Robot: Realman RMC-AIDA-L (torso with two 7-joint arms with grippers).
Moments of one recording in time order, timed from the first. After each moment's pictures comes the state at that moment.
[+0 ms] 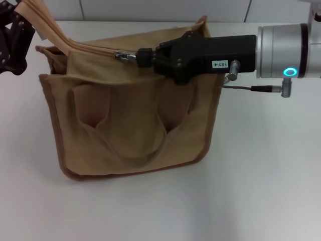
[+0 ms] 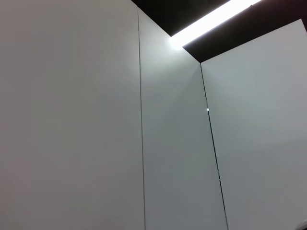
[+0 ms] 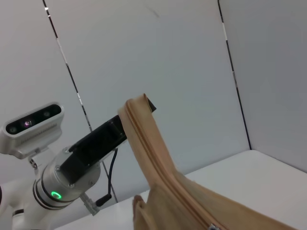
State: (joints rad) left arm -0.43 -2.06 0.37 0.40 1.50 1.97 -0.86; right arm 0.52 2.09 -1.42 -1.15 -1.57 -1.25 1.91
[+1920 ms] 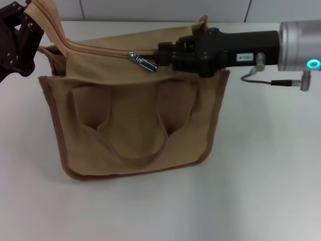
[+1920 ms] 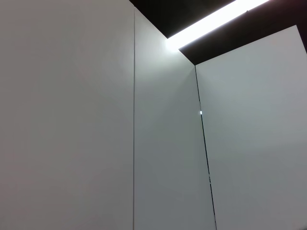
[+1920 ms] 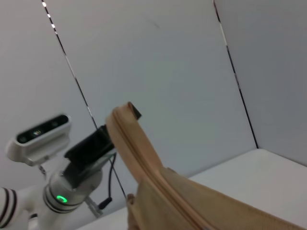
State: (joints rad) left arm -0.44 -2.07 0.39 0.39 1.50 1.97 -0.87; right arm 0.66 2.08 -1.14 -0.89 -1.65 -1.46 1.80
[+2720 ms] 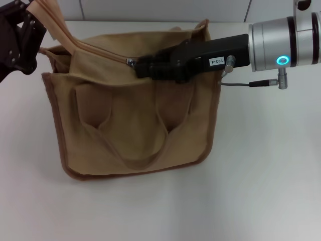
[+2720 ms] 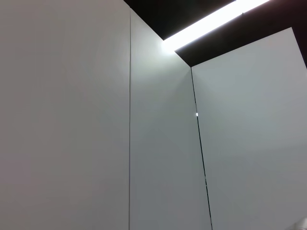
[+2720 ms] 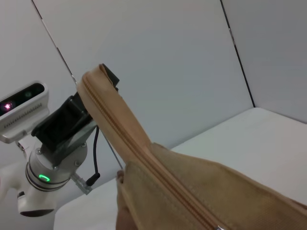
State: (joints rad) left arm -0.45 -2.07 0.39 0.39 1.50 1.98 -0.87; right arm 0.74 2.08 -1.24 -0.85 -1.72 -1.37 1.93
